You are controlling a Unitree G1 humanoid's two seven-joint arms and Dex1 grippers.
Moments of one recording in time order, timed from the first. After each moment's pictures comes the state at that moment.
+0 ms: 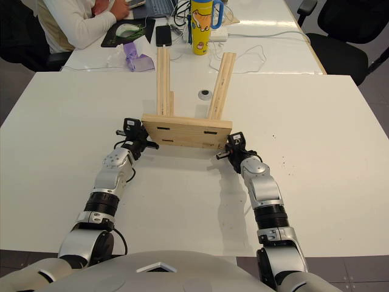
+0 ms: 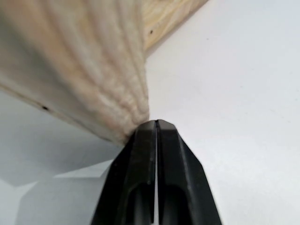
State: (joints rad) left arm -0.34 0.09 0.02 0.51 -0.08 0.07 -0.24; right arm -0.20 -0.20 0.05 0.18 0.05 0.51 0.27
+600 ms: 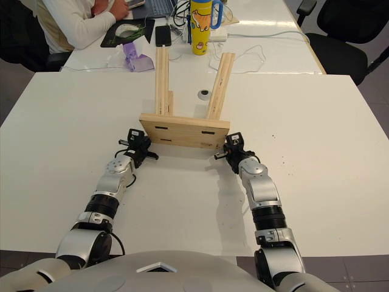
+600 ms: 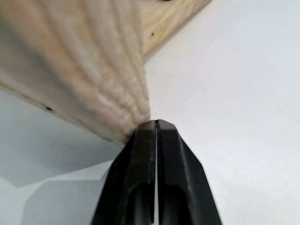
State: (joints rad) left arm -0.33 0.12 -0.02 0.62 -0.02 0.07 -0.22; right arm -0.19 -0.18 0.05 0.16 0.05 0.51 0.26
